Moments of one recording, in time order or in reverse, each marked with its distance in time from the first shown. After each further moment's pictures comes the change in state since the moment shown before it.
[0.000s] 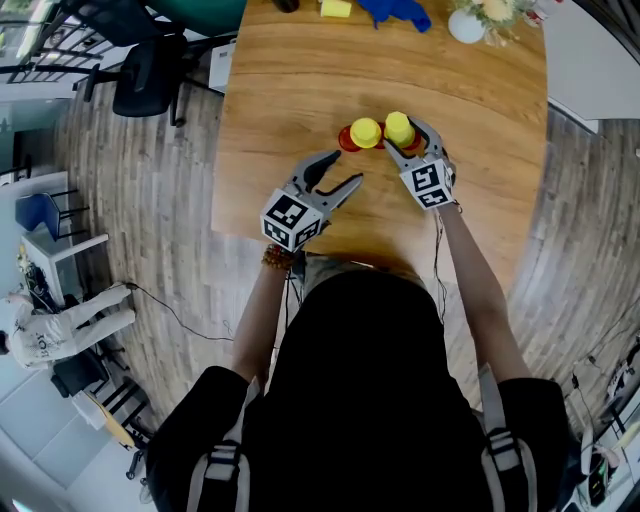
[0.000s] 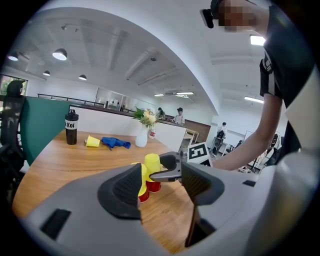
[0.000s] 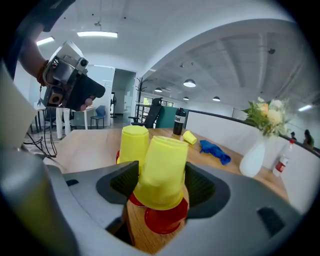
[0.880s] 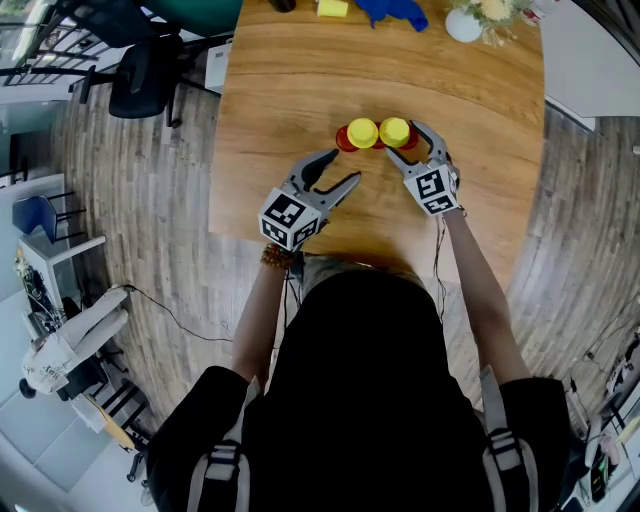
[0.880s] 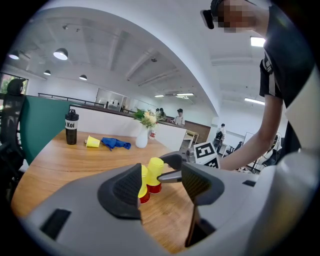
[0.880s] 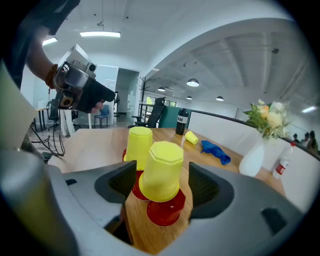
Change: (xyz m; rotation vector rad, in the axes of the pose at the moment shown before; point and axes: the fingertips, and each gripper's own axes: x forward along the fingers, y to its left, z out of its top) left arm 0.002 0.005 0.002 -0.007 -0.014 -0.003; right arm -0.018 0.004 0.001 -0.025 0.009 0.038
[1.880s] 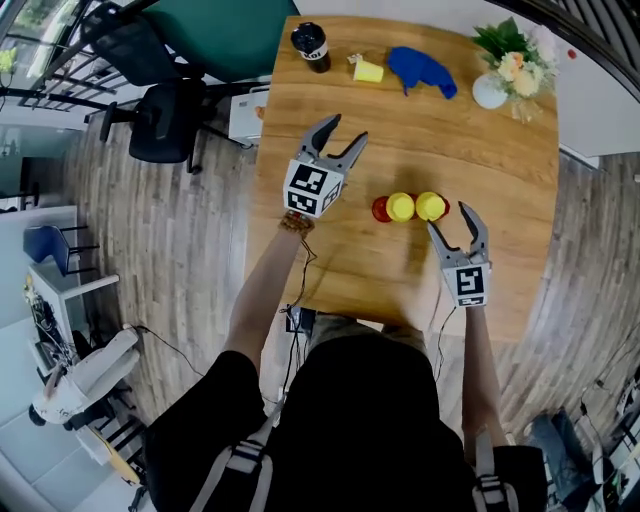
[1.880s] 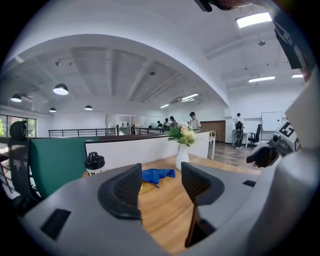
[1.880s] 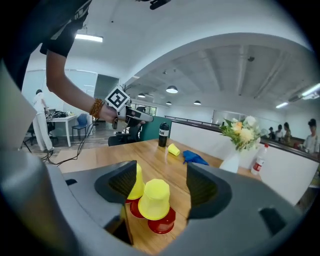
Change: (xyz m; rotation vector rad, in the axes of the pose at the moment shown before) left arm 0.058 0.207 0.123 0.230 -0.139 0.186; right arm -0.046 -0.017 0.070 0.124 -0.077 -0.227
